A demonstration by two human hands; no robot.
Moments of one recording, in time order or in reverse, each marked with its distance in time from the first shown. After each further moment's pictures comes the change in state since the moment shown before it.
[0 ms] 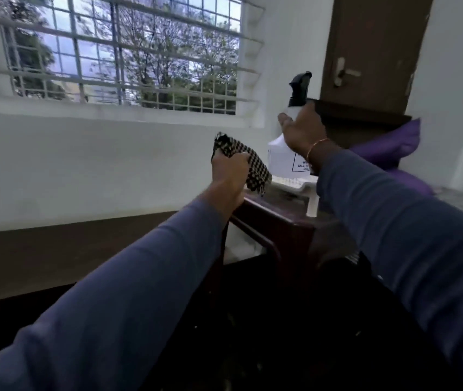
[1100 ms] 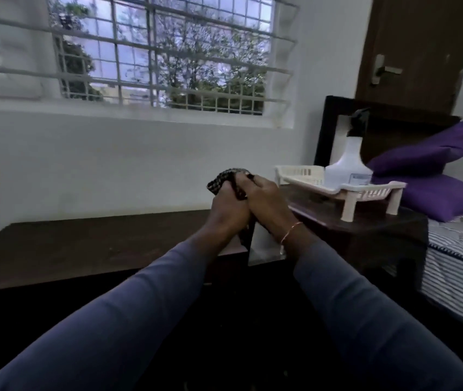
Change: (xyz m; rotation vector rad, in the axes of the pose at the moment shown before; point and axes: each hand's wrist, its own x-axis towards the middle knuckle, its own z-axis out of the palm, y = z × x) left_hand -0.010 -0.032 -0.098 0.709 -0.101 0.183; right_hand -0.135 -0.013 0.108 0.505 -0.397 0.058
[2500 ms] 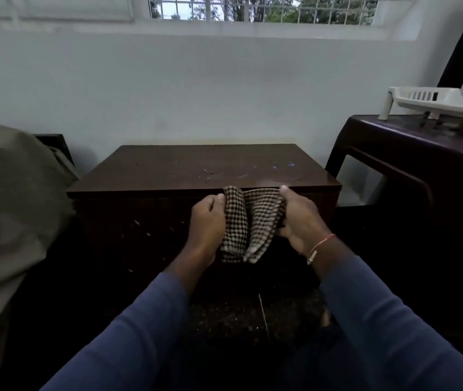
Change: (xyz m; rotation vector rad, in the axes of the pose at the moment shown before) left_hand -0.139 -0.143 -0.138 -0.155 0.405 -0.298; right_hand -0.109 0.066 0.131 0.578 -0.160 0.691
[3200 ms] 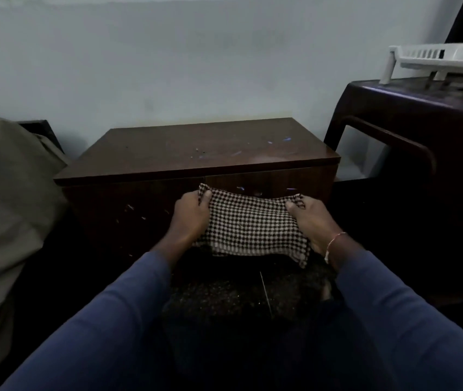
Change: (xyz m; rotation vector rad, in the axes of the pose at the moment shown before) left_hand 0.016 -0.023 -0.026 0.698 -0.101 0.014; right_hand 0.025 0.052 -0.065 -0.460 0.033 -0.115
